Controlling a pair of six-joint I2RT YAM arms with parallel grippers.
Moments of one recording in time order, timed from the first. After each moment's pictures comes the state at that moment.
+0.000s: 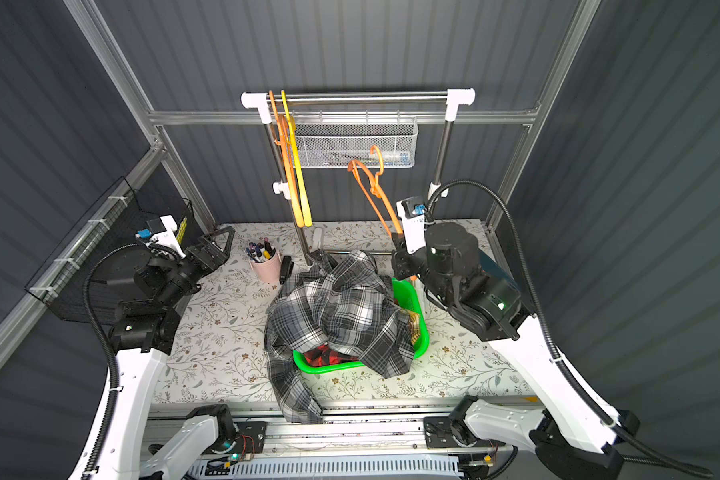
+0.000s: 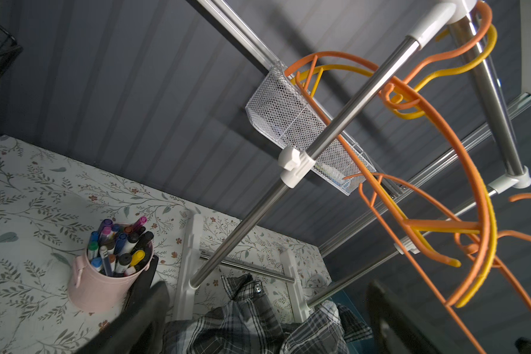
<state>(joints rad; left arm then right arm) 0.07 0.92 1.05 -0.19 0.44 -0.64 0.74 1.17 1.66 -0.74 0.33 0.04</state>
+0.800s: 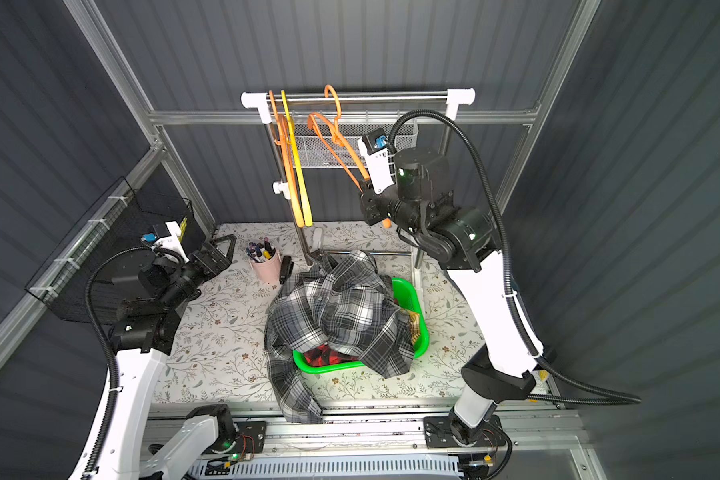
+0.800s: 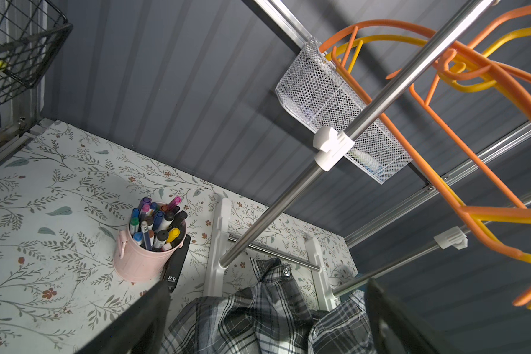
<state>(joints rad) 0.07 0.91 1.05 -0.30 0.39 -0.57 0.70 1.71 2.51 -1.03 0.19 -0.06</state>
